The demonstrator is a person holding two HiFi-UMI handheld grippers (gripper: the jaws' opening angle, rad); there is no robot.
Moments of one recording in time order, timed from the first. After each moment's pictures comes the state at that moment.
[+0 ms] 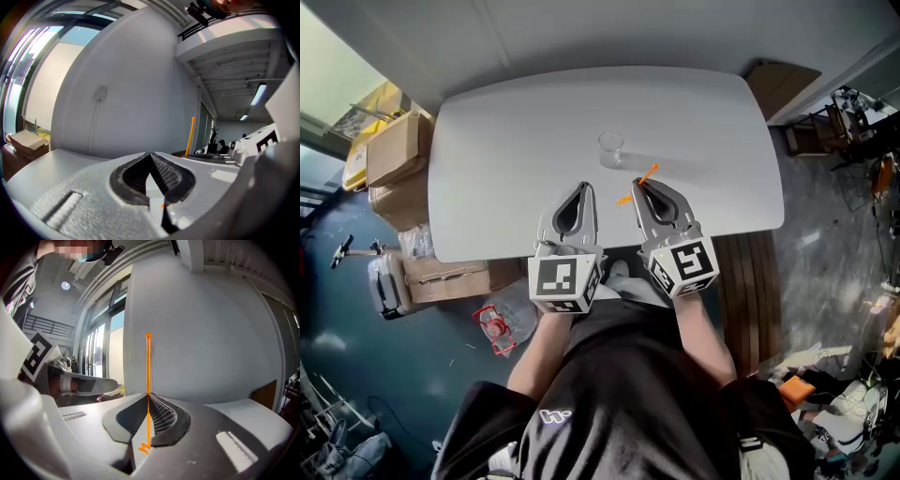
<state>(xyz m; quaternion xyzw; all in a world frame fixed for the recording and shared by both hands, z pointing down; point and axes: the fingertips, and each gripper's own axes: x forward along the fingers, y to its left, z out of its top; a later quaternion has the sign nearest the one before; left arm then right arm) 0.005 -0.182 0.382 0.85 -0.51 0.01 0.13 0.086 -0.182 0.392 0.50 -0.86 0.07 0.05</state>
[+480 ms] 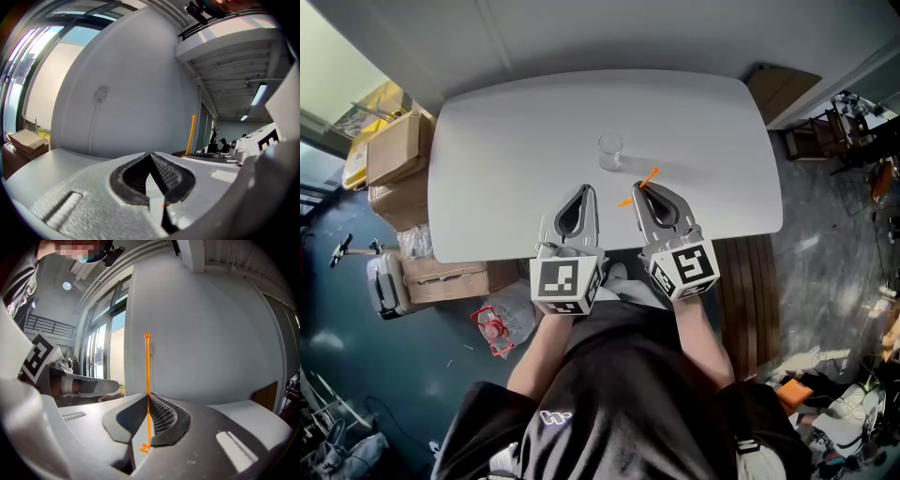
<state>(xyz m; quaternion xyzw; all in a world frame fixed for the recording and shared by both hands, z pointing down) 0.004 -0.182 0.387 0.85 -0.52 0.01 0.13 0.084 -0.182 0.393 0.49 -0.87 0.06 0.05</state>
